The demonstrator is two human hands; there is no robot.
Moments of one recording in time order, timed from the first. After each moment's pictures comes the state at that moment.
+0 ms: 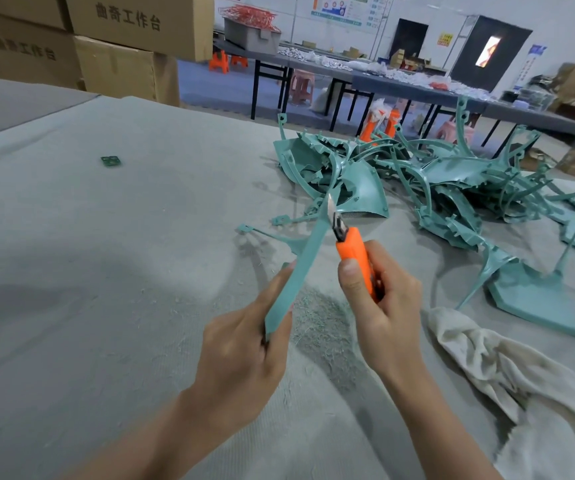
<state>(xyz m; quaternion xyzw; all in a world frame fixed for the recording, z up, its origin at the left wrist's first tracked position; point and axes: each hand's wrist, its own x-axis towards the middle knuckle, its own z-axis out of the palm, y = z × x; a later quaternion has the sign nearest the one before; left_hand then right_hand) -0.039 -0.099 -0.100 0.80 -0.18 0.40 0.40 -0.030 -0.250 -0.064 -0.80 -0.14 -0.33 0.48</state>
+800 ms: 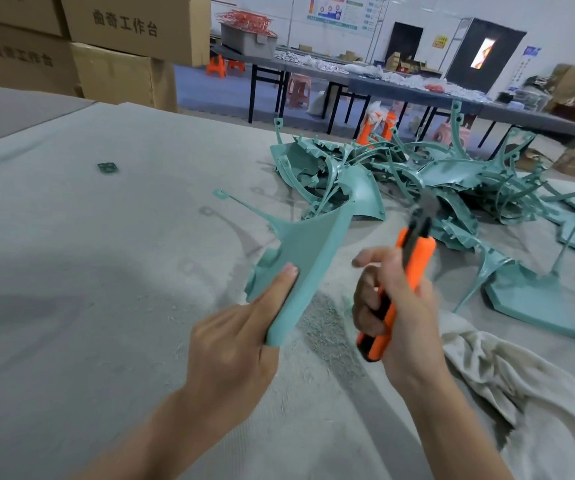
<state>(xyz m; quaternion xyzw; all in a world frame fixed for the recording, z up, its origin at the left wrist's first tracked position) -0.024 -0.090 -0.106 0.77 -0.27 0.49 0.31 -0.040 -0.261 -0.052 -0.61 -0.06 -0.13 0.78</state>
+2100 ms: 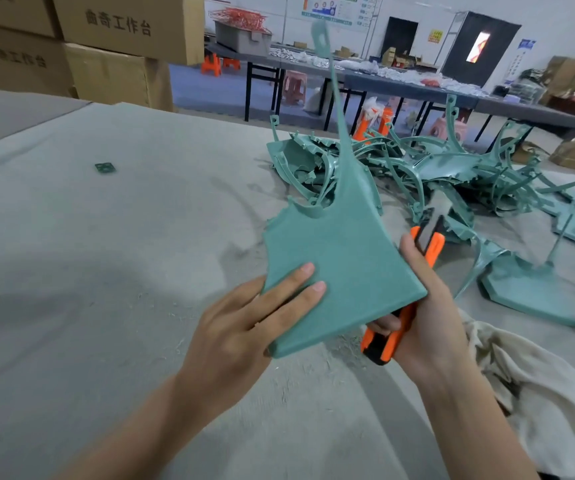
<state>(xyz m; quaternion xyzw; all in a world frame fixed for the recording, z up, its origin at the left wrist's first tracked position) -0.017 -0.080 -0.105 0.76 -0.39 0.43 0.29 -0.043 -0.279 -0.048 -0.51 0.02 -0.02 0.86</state>
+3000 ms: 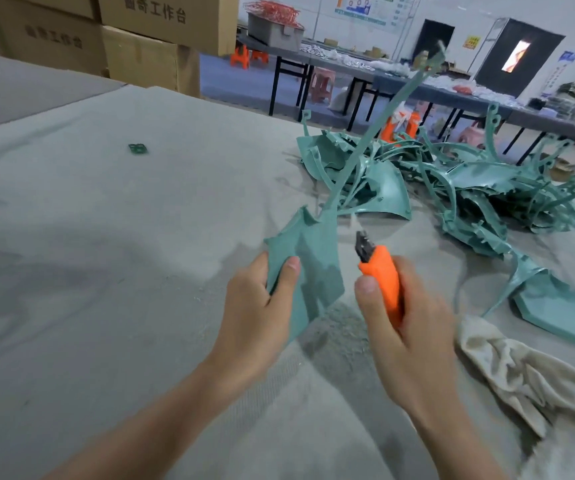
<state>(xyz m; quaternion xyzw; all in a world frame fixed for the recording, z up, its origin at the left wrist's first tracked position) -0.018 -0.095 -0.087 0.72 -0.07 0.17 0.67 -0.055 -0.245 -0.067 -0.88 -0.06 -0.31 0.36</state>
